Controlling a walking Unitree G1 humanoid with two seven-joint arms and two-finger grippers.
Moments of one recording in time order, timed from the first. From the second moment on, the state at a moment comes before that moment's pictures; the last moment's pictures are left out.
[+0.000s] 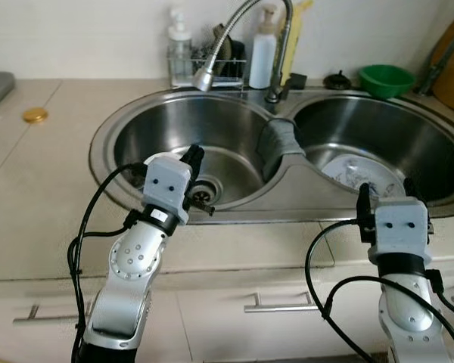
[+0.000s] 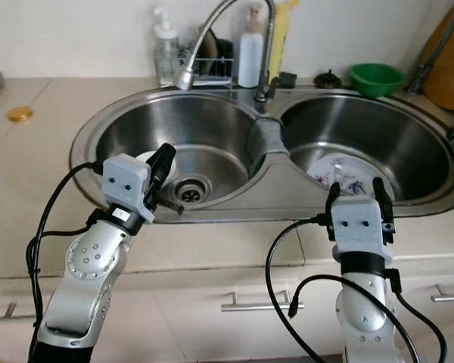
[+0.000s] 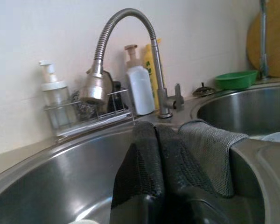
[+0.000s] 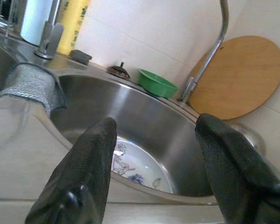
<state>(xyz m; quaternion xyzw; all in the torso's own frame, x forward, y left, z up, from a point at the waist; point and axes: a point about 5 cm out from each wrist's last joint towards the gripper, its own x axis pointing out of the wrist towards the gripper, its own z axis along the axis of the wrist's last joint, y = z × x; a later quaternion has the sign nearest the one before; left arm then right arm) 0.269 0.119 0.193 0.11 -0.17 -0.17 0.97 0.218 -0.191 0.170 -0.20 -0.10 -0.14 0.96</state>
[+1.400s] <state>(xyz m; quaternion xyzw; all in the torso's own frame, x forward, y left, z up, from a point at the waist) 0.269 0.117 0.196 0.09 -0.17 -0.17 0.97 0.227 -0.183 0.182 -0.22 -0.14 -0.13 0.96</state>
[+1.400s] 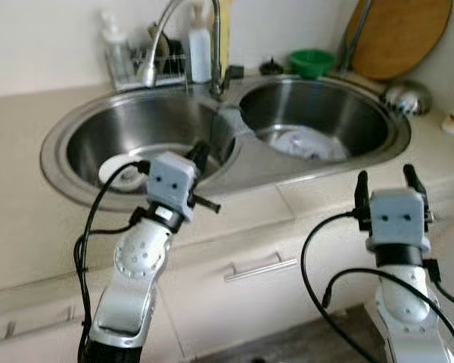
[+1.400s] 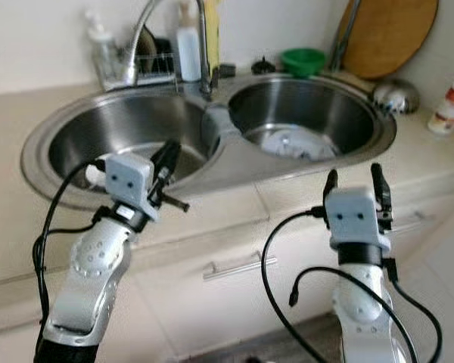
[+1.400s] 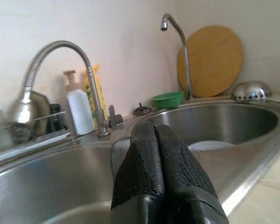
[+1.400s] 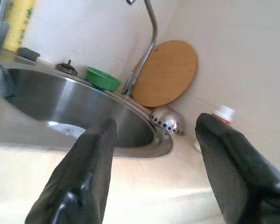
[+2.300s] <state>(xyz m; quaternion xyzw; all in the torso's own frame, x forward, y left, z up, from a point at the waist) 0.268 0.117 0.195 0.09 -0.18 -0.17 0.96 0.223 -0.214 0.176 -0.21 -0.11 -0.23 0.94</state>
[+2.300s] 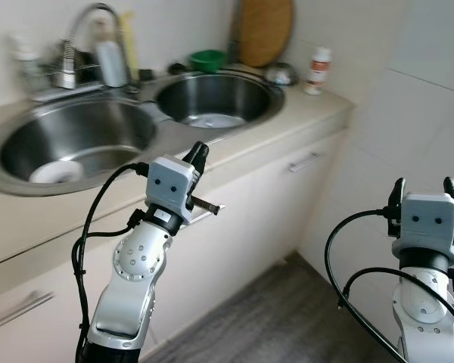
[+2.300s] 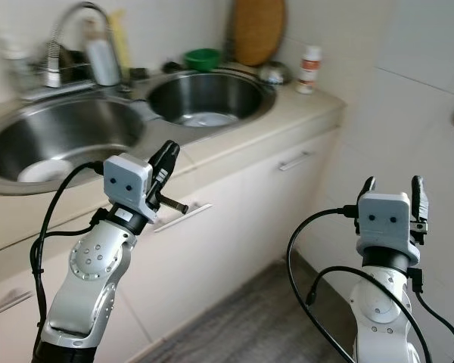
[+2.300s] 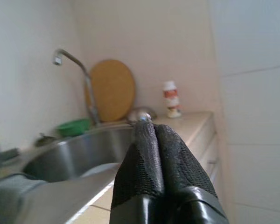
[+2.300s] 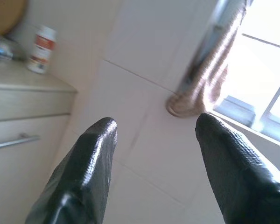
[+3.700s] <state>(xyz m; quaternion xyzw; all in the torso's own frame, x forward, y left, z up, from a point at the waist) 0.270 0.109 0.192 0.10 -0.17 -0.19 0.96 0.227 -0.235 0.166 -0.28 -0.05 -0.27 0.92</state>
